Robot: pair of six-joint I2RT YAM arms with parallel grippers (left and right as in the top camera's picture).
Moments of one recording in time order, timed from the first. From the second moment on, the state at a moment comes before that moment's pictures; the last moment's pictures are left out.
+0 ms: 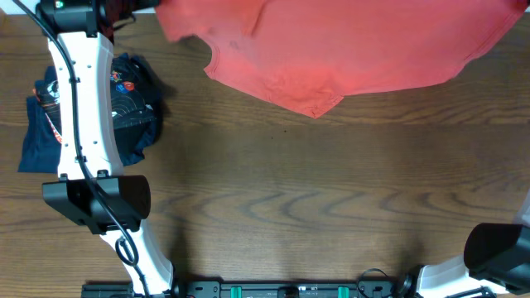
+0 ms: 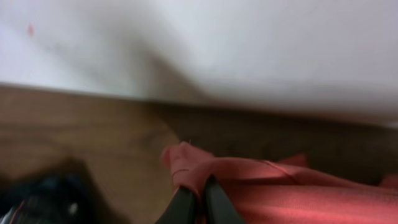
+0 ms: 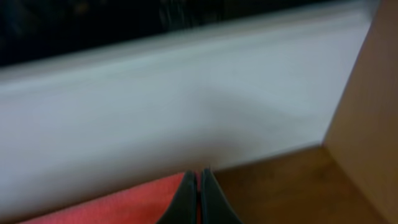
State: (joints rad) left arm 0.08 2.04 2.35 -0.99 0.27 -0.15; right arm -0.36 1.72 1.92 -0.47 -0.17 0.10
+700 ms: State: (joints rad) left arm 0.08 1.52 2.36 -1.09 0.22 -0.11; right arm -0.39 1.31 1.93 -0.49 0.16 0.08
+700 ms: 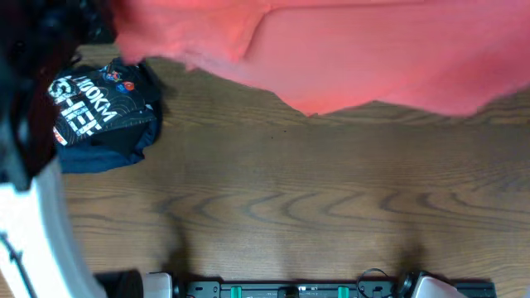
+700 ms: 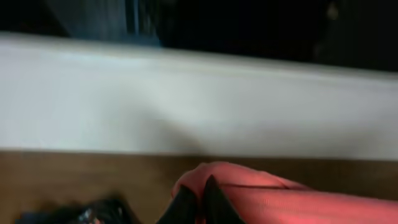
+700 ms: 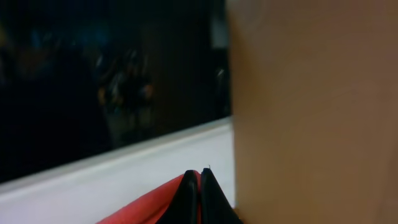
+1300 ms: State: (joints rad) left arm 0.08 1.85 2.35 -0.97 0.29 -0.11; right arm -0.37 1.69 1.93 -0.62 0.01 0.08
